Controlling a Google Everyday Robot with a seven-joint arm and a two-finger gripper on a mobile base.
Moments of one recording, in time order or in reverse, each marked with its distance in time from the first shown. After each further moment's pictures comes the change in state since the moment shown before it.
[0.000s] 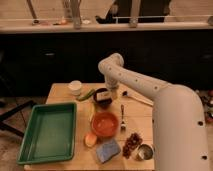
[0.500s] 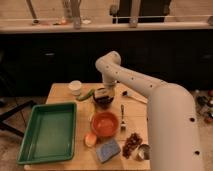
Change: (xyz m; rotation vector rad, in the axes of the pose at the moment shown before) arm -0.017 -0.016 -0.004 0.024 -0.007 -0.028
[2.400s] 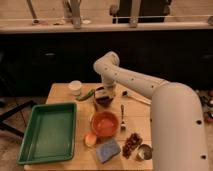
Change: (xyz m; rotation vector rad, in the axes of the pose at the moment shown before) arm 0.005 0.013 -0.009 0.022 0.048 0.050
